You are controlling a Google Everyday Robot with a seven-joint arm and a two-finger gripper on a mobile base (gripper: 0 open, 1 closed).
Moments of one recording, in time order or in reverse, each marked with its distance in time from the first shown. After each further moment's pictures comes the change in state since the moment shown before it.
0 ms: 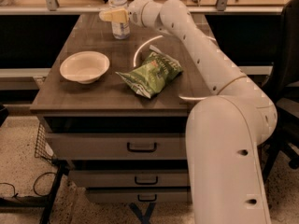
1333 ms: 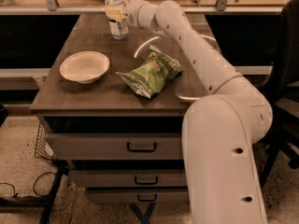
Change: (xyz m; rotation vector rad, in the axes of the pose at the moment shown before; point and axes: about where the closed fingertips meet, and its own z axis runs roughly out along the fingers) arm 0.007 0.008 0.012 -0.008 0.008 -0.008
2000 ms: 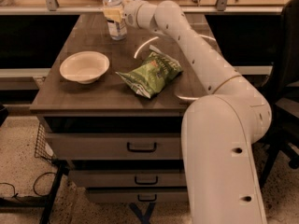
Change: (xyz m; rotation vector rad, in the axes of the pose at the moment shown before) arm 0.001 0.002 0.002 -0.004 0.001 0.001
